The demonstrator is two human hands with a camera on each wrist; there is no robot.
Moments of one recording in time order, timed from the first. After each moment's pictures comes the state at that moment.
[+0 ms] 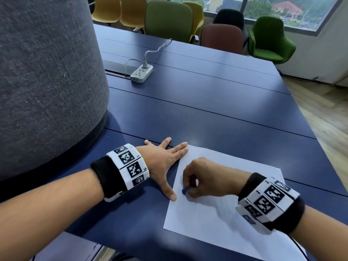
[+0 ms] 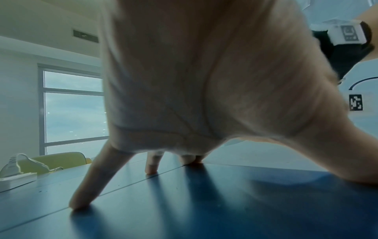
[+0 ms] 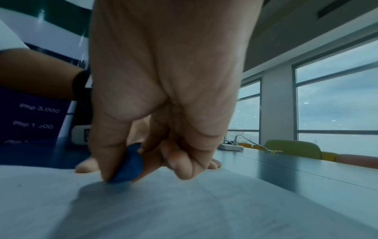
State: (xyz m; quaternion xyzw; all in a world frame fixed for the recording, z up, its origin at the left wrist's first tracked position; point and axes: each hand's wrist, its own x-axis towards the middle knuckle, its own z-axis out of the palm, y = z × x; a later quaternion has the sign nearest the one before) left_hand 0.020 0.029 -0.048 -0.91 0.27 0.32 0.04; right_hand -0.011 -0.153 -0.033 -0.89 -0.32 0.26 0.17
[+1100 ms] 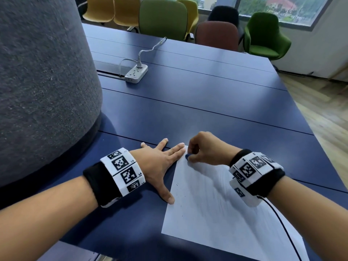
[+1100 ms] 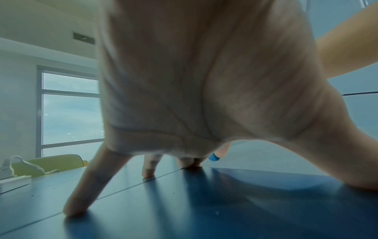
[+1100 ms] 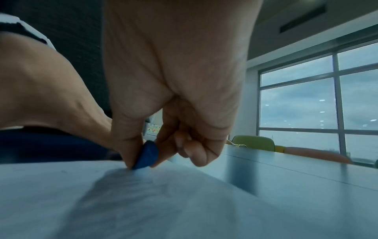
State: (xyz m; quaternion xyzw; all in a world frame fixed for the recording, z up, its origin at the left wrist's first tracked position) left_hand 0.020 0.029 -0.050 -0.91 0.28 0.32 0.03; right_hand 0.051 -0.161 -0.040 -0.95 -0.22 0.14 0.19
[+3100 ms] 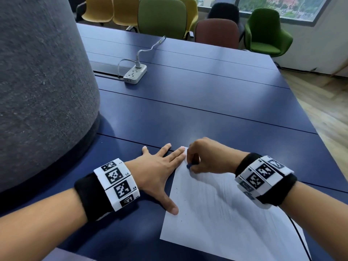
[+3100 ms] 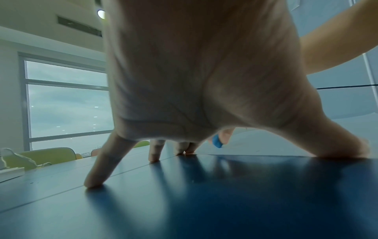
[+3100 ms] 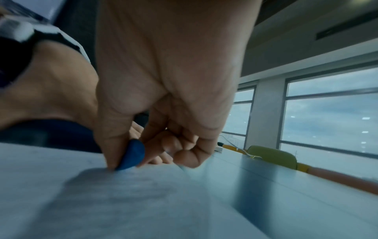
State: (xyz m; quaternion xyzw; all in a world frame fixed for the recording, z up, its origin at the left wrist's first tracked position) left_hand 0.009 0.029 -0.054 -0.91 0.30 0.27 0.02; right_hand 0.042 -0.163 -0.034 -0.94 -0.29 0.17 0.12
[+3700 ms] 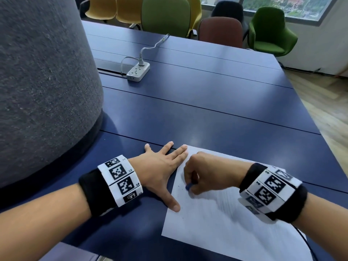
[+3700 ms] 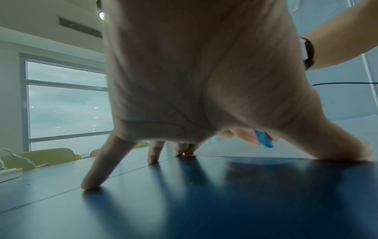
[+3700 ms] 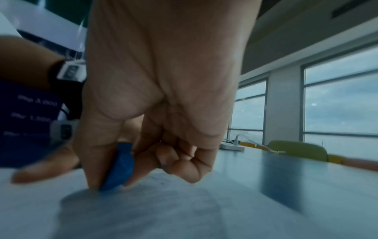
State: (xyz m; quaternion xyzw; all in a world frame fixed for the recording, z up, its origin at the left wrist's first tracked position) left_hand 0.008 0.027 -0.053 -0.91 0.30 0.28 0.02; right_hand 0.010 -0.153 -0.025 -0.90 -0.33 0.27 0.11
